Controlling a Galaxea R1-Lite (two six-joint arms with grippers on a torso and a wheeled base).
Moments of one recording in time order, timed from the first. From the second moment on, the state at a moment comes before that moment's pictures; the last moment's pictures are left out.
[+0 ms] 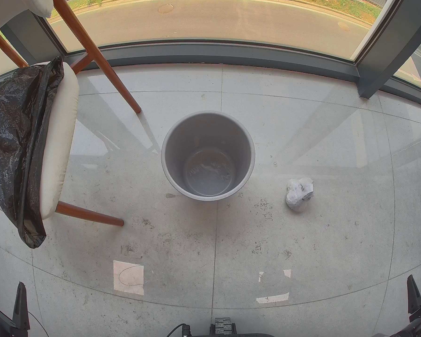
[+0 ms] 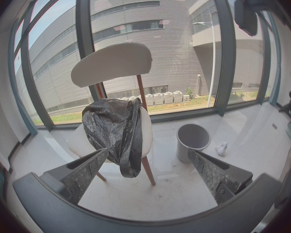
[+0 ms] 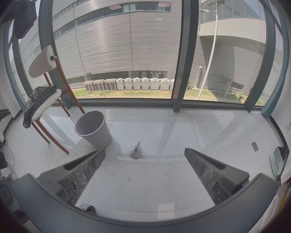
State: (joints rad) left arm 0.00 0.02 -0.02 -0.24 -0.04 0.18; right arm 0.01 0.02 -0.02 0.00 -0.02 0.02
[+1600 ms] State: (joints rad) left arm 0.14 1.28 -0.82 -0.28 -0.08 0.06; right arm 0.00 0.02 -0.02 0.00 -0.02 0.02
